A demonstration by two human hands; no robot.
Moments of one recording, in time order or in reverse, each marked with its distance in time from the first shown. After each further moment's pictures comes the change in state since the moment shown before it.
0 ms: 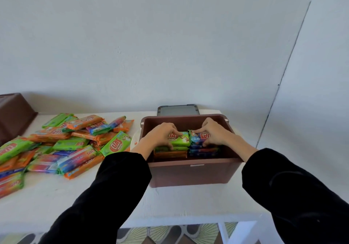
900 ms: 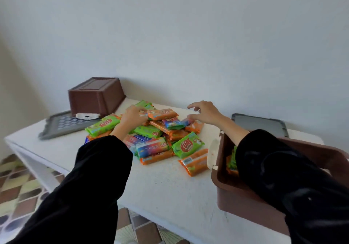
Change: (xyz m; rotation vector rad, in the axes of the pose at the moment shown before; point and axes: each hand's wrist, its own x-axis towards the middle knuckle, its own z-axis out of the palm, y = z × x) left_hand -0.184 -0.225 -0.043 -0.291 0.538 -0.925; right_hand 0.143 -0.235 -0.014 0.312 0.099 -0.418
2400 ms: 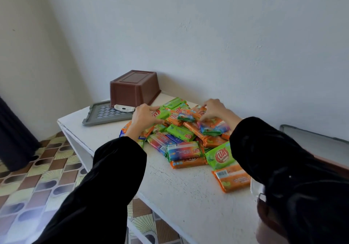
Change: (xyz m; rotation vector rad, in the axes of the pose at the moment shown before) left_hand -0.002 -0.054 -0.029 0.038 0.076 -0.168; right_hand 0.110 -0.041 0.055 -0.231 -0.201 0.046
